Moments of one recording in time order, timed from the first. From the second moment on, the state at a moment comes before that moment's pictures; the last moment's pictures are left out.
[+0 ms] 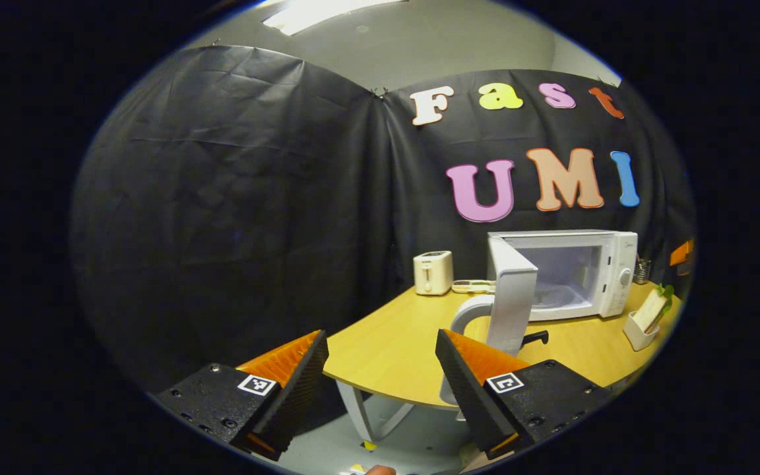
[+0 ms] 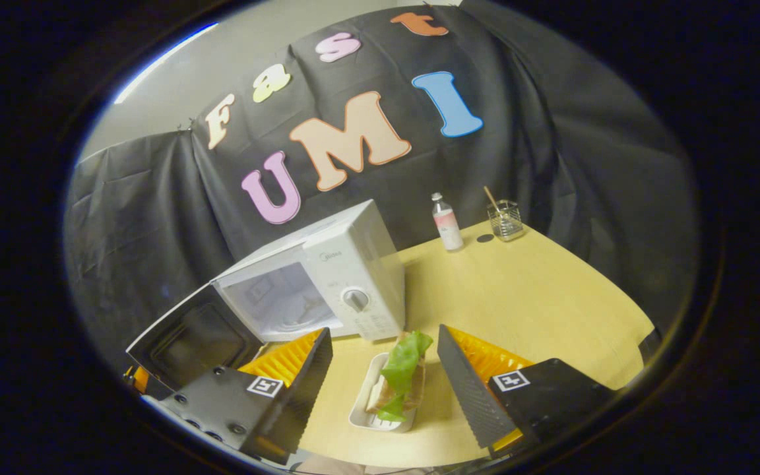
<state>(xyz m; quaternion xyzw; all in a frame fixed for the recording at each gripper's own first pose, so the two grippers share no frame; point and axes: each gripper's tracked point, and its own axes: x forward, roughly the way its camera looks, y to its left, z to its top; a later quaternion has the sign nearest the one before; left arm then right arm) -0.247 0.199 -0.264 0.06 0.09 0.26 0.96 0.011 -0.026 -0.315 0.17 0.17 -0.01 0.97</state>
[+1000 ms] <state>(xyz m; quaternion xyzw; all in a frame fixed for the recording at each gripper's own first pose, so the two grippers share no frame) -0.181 0.309 -0.261 0.05 0.06 0.33 0.94 -0.004 0.001 -0.403 0.13 0.48 0.03 0.87</state>
